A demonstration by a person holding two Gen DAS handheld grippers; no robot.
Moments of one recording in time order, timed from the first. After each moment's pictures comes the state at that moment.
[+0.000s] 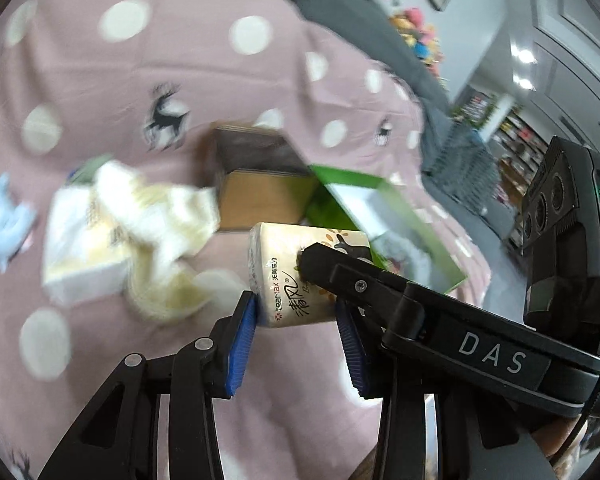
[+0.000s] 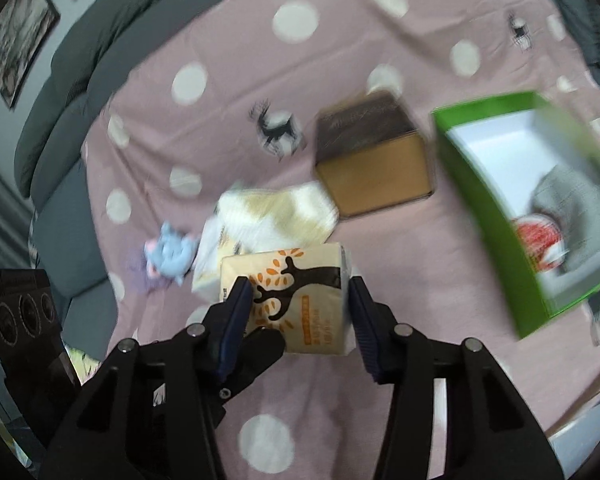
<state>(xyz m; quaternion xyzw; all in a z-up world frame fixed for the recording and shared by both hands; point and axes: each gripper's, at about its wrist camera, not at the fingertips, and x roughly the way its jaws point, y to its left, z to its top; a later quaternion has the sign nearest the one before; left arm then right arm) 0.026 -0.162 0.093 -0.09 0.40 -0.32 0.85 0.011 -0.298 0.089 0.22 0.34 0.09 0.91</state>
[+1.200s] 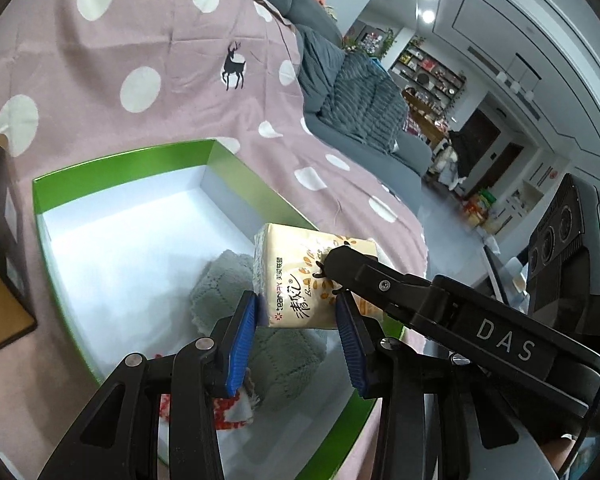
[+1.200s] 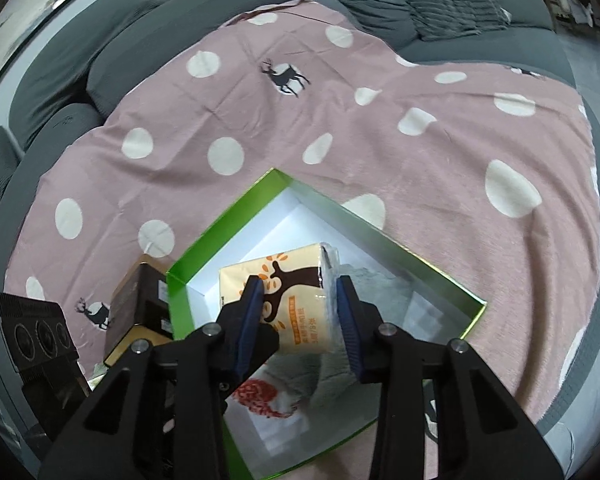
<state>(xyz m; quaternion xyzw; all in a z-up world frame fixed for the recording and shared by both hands) 0.096 -0.410 0.053 -0.04 0.42 -0.51 0.75 0.013 -0.532 0.051 0.36 0.25 -0.16 0.89</state>
